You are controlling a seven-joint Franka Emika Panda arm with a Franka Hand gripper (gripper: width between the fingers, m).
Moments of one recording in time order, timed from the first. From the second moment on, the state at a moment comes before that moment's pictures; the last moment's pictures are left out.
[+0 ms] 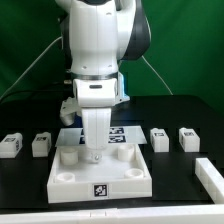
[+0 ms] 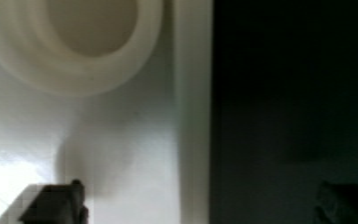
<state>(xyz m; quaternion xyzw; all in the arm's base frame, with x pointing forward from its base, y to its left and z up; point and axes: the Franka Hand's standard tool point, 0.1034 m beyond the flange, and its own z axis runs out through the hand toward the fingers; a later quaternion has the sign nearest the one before) 0.416 -0.028 0.009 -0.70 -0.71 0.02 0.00</state>
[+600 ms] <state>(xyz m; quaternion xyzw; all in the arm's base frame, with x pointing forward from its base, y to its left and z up) 0.416 -0.028 0.009 -0.70 -0.71 0.02 0.00</state>
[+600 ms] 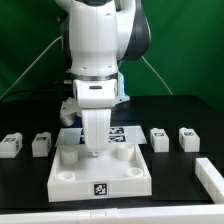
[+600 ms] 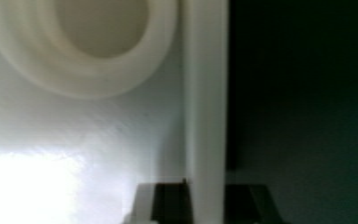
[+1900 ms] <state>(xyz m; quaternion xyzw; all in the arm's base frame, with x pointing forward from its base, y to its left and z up) 0.437 -0.024 0.010 -0.70 -0.71 0.01 -0.01</state>
